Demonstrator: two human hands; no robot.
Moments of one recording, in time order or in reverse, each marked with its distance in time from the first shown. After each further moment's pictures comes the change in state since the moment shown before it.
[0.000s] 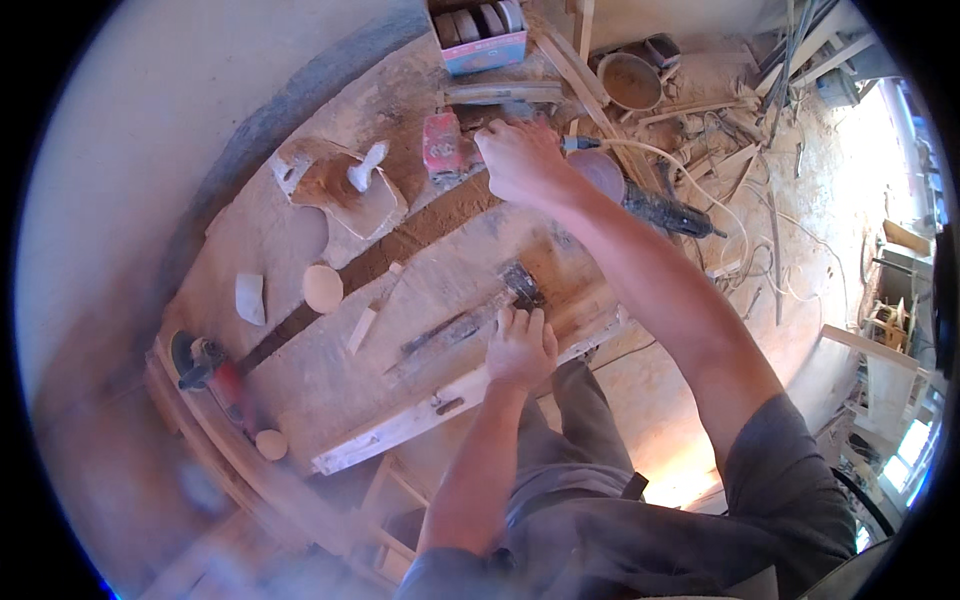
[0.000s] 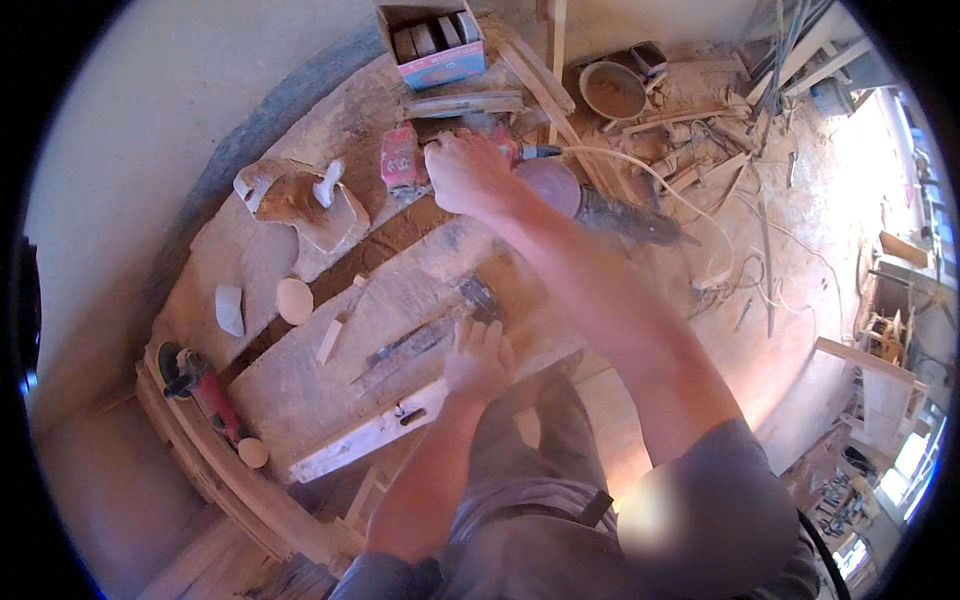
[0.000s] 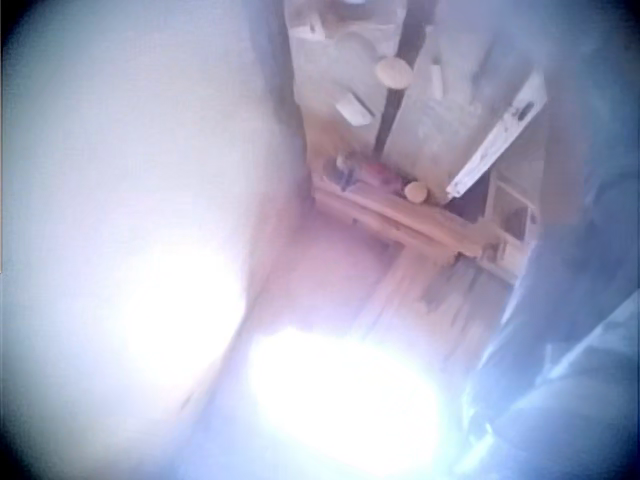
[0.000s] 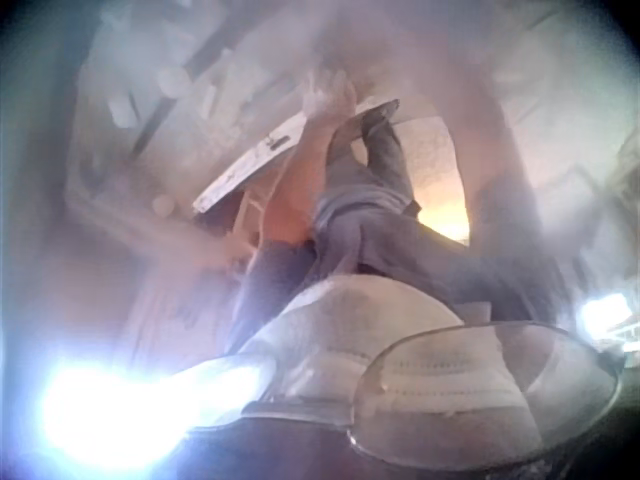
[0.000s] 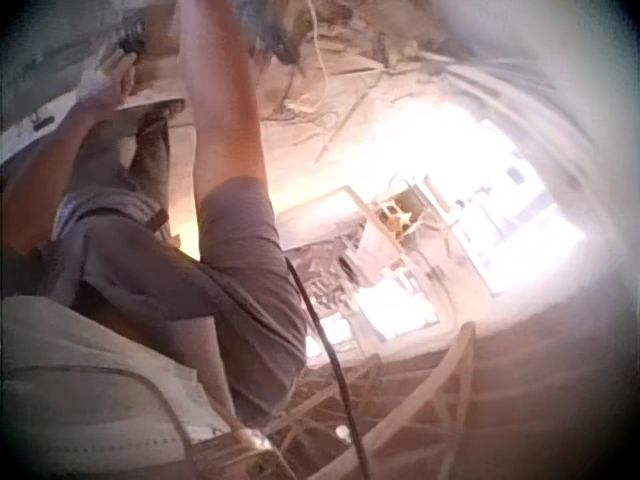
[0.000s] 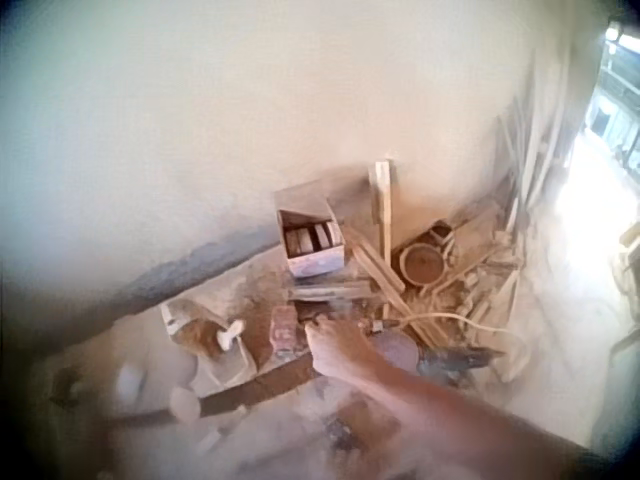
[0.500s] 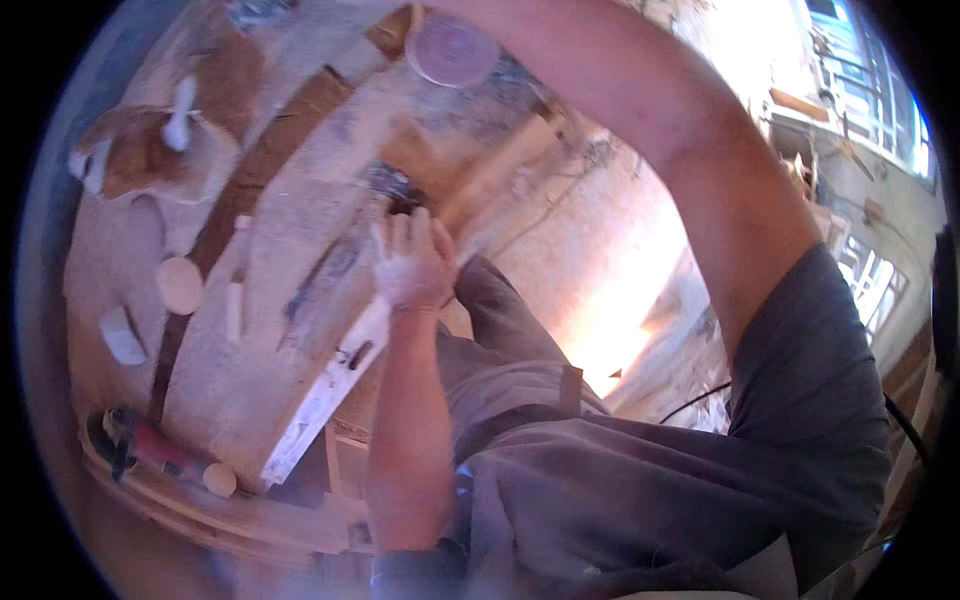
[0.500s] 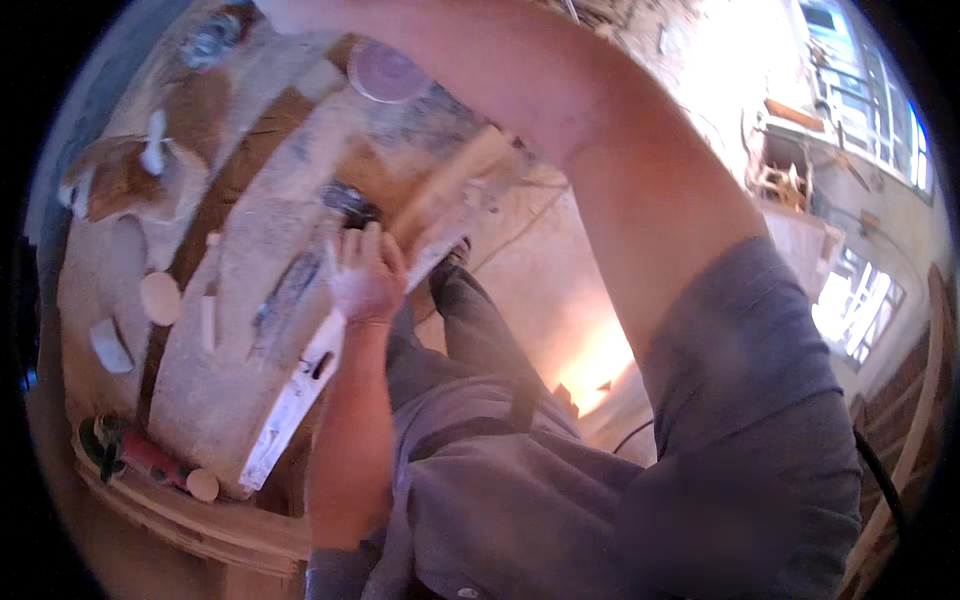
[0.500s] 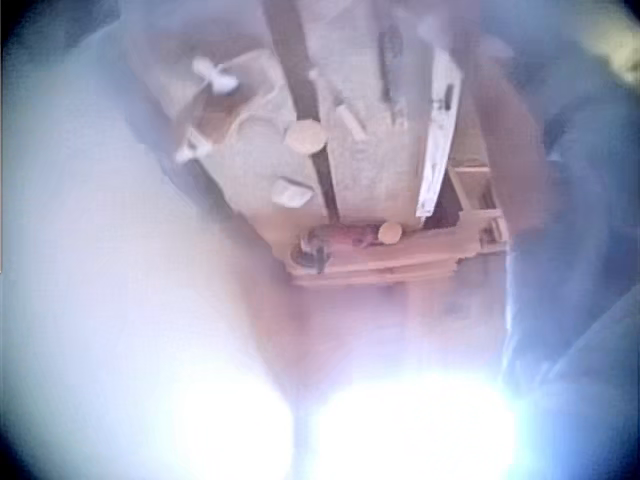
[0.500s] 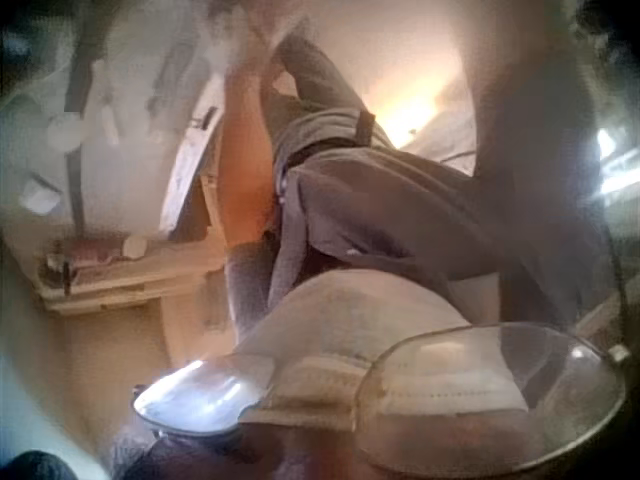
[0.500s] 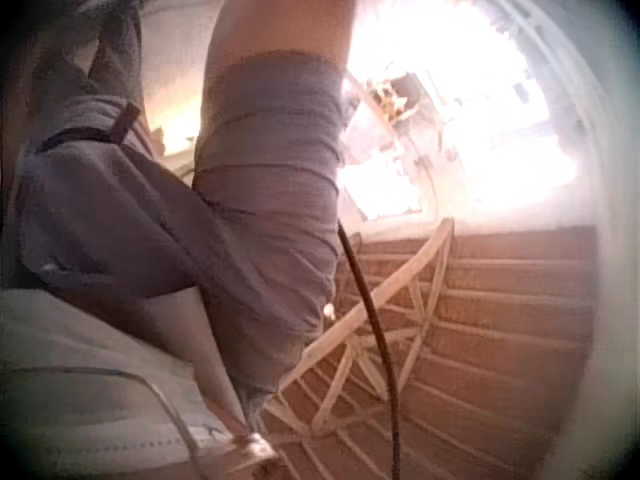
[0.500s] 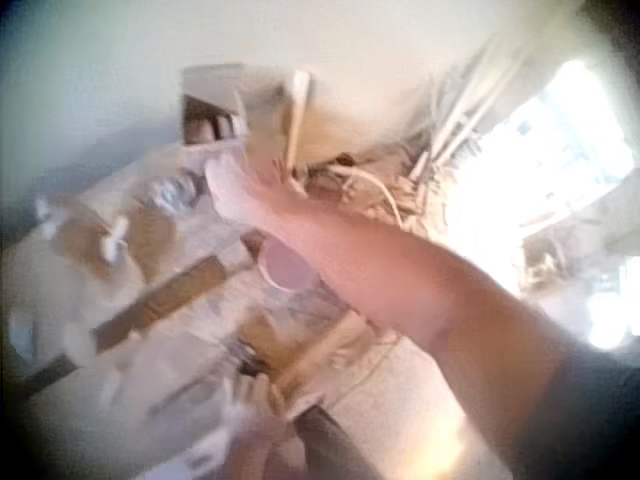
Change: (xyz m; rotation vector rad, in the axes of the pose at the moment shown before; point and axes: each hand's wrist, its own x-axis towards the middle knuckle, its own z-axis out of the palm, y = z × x) left_hand -0.002 -0.012 0.010 -0.082 0.083 0.075; right_hand 0.049 0.021 -0.061 -0.337 -0.157 0.087
